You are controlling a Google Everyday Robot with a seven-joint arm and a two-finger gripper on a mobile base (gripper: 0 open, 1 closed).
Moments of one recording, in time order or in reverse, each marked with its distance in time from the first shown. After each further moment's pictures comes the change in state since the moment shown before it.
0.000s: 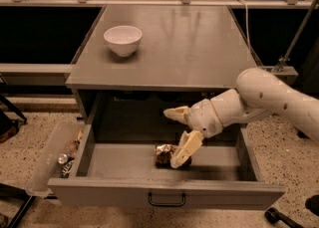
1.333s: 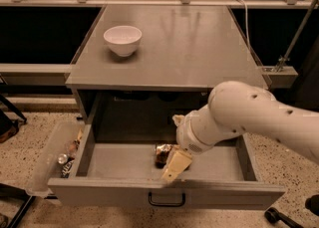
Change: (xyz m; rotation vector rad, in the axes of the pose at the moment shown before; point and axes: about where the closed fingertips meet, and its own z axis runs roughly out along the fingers) arm 0.023 0.014 0.008 0.370 0.454 0.025
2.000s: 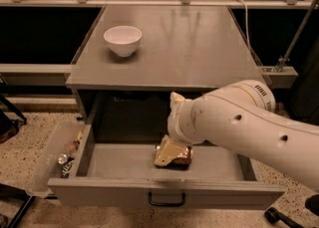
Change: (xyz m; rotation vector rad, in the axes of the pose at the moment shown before) arm -0.043 -0.029 -0.036 0.332 0.063 -0.138
